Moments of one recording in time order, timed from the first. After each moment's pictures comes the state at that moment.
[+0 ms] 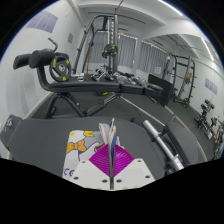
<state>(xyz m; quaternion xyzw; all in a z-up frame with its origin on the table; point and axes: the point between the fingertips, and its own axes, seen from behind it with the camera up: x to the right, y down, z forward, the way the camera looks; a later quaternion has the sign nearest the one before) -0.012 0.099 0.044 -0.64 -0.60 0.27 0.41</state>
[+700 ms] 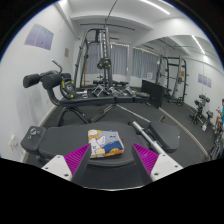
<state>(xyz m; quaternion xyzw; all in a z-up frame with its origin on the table) 0.203 0.051 0.190 -0.65 -0.55 0.31 0.42</state>
